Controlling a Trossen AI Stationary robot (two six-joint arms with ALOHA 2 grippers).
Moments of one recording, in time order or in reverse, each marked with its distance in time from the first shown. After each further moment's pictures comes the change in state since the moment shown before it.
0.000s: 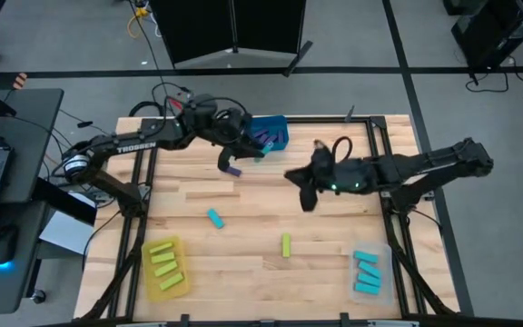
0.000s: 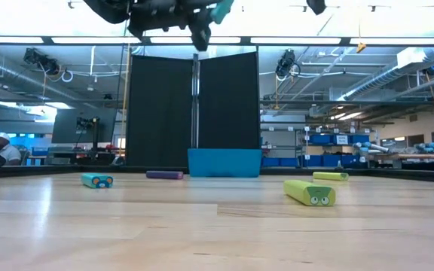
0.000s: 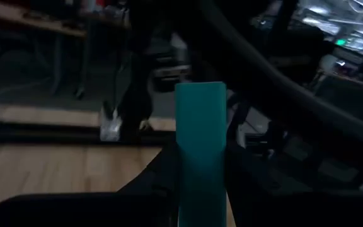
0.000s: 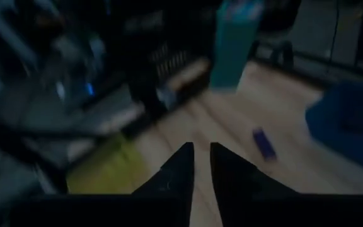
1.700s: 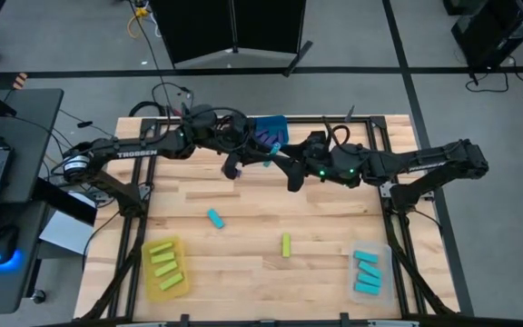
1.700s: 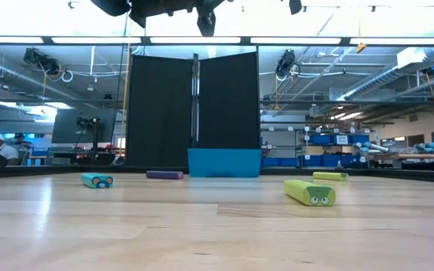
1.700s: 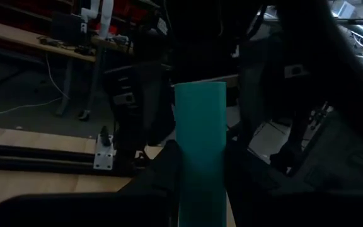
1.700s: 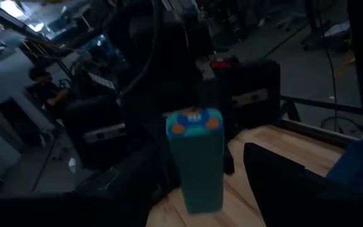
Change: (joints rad) left arm -0.122 -0.001 0.000 0.151 -0.194 -0.130; right arm -0.087 0.067 0.000 0.327 0.042 -0.045
